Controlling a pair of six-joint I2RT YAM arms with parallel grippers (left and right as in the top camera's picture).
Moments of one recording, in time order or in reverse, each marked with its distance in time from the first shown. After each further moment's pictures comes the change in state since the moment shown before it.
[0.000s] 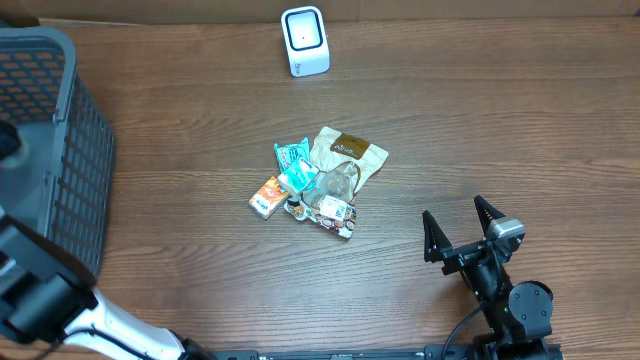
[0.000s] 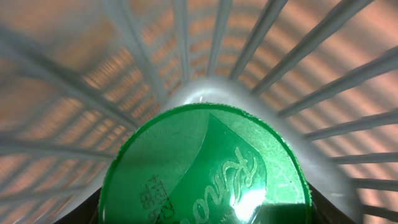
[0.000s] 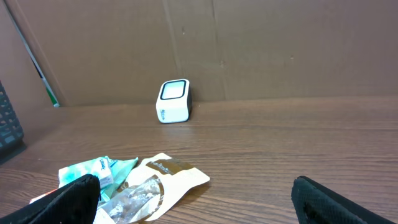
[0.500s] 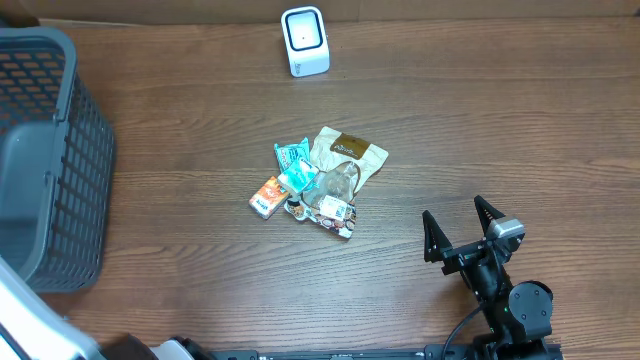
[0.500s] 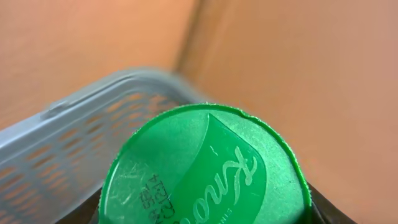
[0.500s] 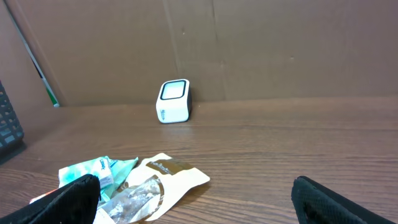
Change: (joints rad) left arm -0.001 -0.538 0.000 -0.029 0.217 -0.232; right arm 0.000 0.000 0.000 0.000 0.000 0.000
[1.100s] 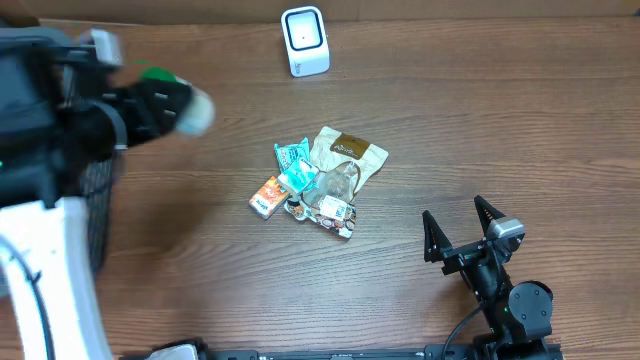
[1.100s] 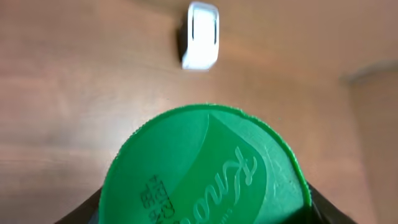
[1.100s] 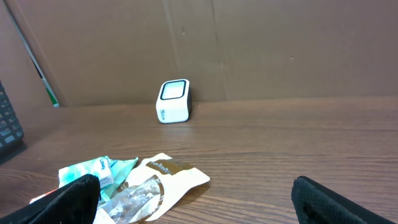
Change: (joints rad) left arm -0.611 -0.050 -0.001 -0.546 0.193 0.061; right arm 0.000 0.000 0.000 0.001 0.000 0.000
